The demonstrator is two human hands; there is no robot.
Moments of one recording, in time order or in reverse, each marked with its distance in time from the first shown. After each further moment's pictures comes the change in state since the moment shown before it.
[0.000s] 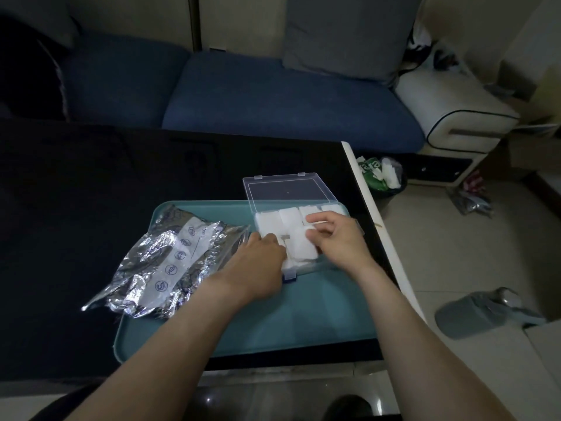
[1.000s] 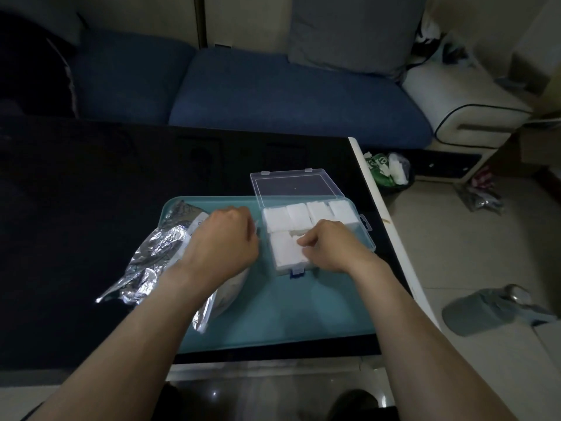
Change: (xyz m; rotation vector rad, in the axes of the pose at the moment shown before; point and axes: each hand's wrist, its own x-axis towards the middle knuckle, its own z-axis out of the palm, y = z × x) left_hand -0.031 -0.039 -0.031 -0.235 0.408 -0.193; right_hand -0.012 -0.023 0.008 -0.688 -0.265 -0.060
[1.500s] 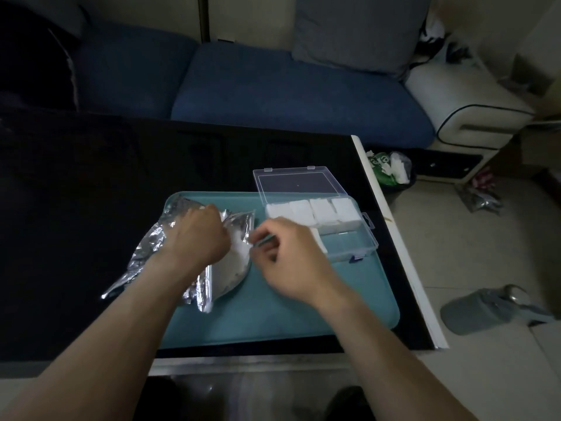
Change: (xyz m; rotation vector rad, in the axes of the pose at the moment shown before) left_hand 0.012 -0.034 0.000 0.245 -0.170 -0.301; right_hand -0.037 -0.070 0.030 0.436 0.199 -0.373
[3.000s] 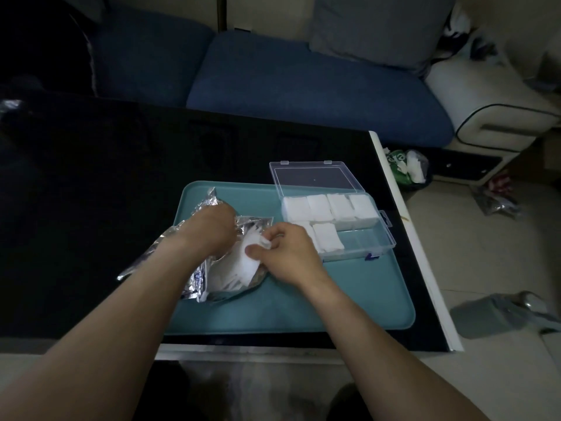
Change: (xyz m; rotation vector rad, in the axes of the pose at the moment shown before) left_hand 0.015 -0.021 0.010 -0.067 -0.189 0.042; right_hand 0.017 0.006 0.041 0.282 -0.007 0.480
